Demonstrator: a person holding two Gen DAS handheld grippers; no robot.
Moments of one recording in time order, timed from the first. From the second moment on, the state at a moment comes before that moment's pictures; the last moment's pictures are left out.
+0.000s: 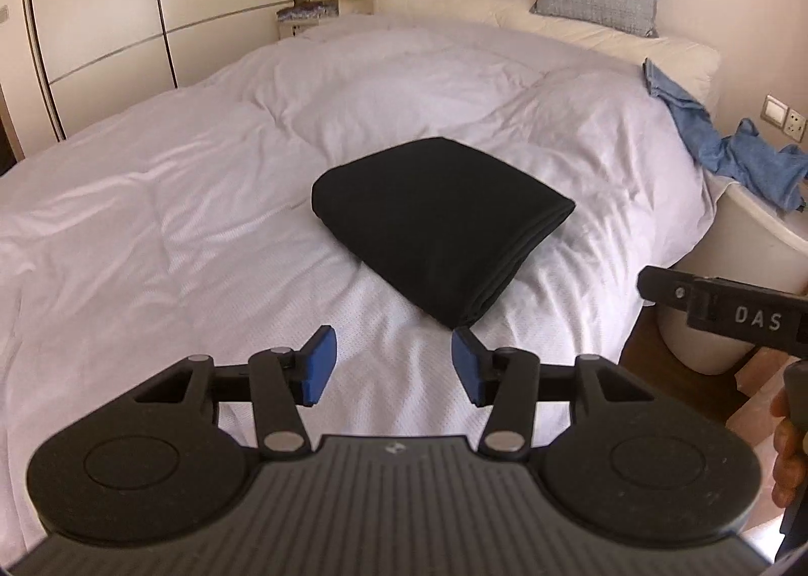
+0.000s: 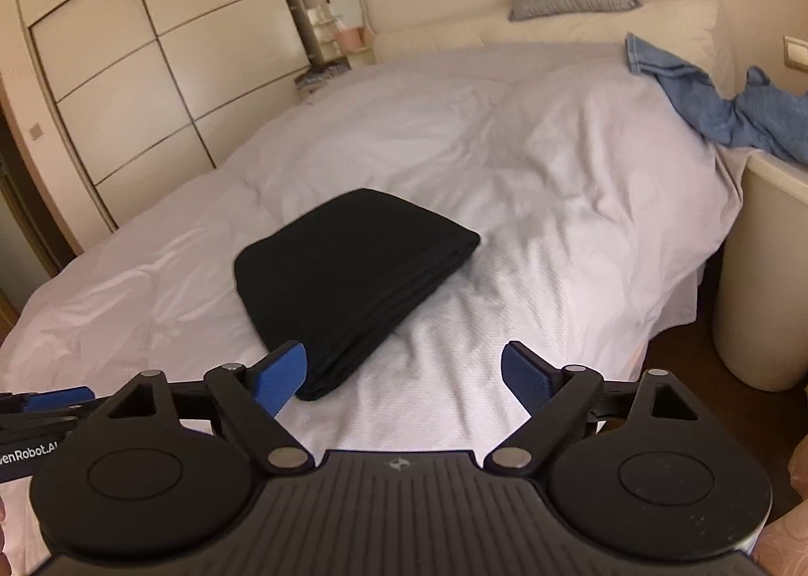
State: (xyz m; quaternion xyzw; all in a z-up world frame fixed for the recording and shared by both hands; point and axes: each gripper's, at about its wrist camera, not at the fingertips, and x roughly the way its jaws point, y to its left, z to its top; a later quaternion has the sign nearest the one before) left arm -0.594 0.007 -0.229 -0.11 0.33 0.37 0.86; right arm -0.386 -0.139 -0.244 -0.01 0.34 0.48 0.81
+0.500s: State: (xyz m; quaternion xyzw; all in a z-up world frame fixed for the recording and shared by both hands) left arm -0.616 -0.026 -0.211 -0.08 0.31 0.39 0.87; right arm -0.430 -0.144 -0.221 -0.09 0.28 0.46 0.84
